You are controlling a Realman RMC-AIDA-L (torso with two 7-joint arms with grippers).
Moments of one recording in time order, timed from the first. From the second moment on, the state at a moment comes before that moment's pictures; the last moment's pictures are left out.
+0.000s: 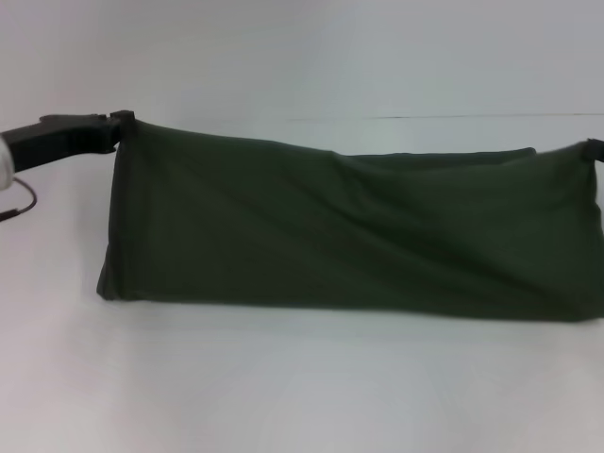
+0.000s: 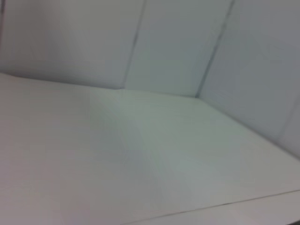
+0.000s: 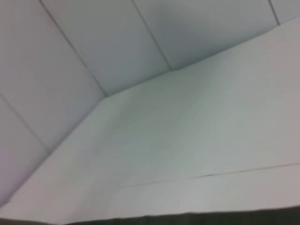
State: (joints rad) left arm -0.70 -2.08 0.32 0.74 2.20 1.20 -1.71; right arm 0.60 1.93 -0.25 -0.58 -2.17 -1.33 1.81
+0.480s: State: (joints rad) left arm -0.79 -2.09 0.48 0.62 2.20 0.78 -1.70; right arm 0.76 1.95 -0.39 -0.45 -2.16 -0.84 1.81
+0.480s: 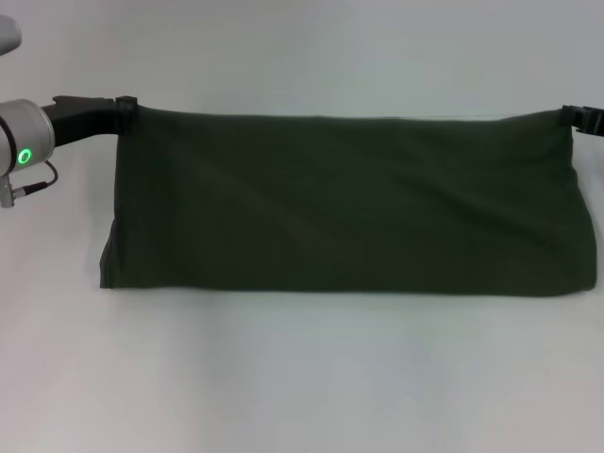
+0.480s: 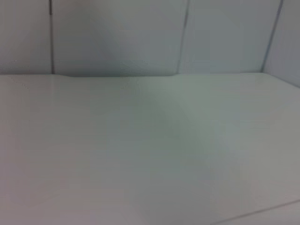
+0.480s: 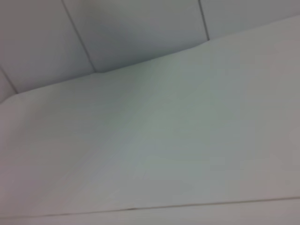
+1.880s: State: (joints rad) left arm -0.80 -2.11 0.48 0.60 2.12 0.59 -1.71; right arm 0.80 1.98 -0.40 -0.42 -2.16 -0.67 1.77
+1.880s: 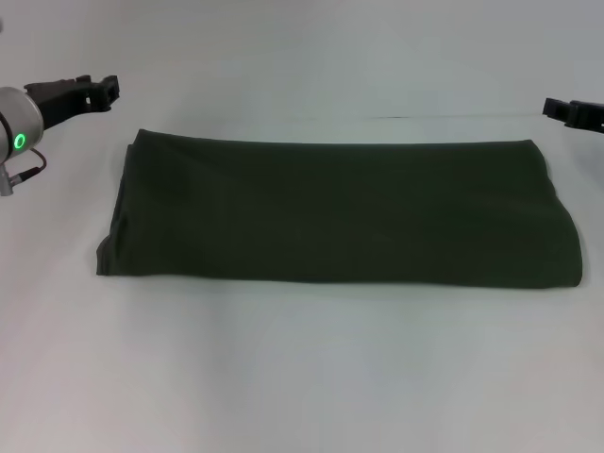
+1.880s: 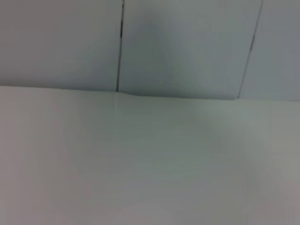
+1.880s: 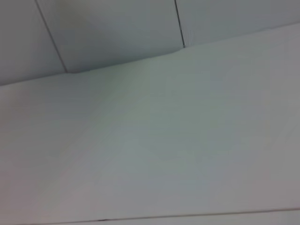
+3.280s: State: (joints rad) left arm -0.42 -2.17 0.61 0.98 2.20 1.17 -1.85; right arm 0.52 1.95 -0.41 -0.66 -2.16 -1.34 2.07
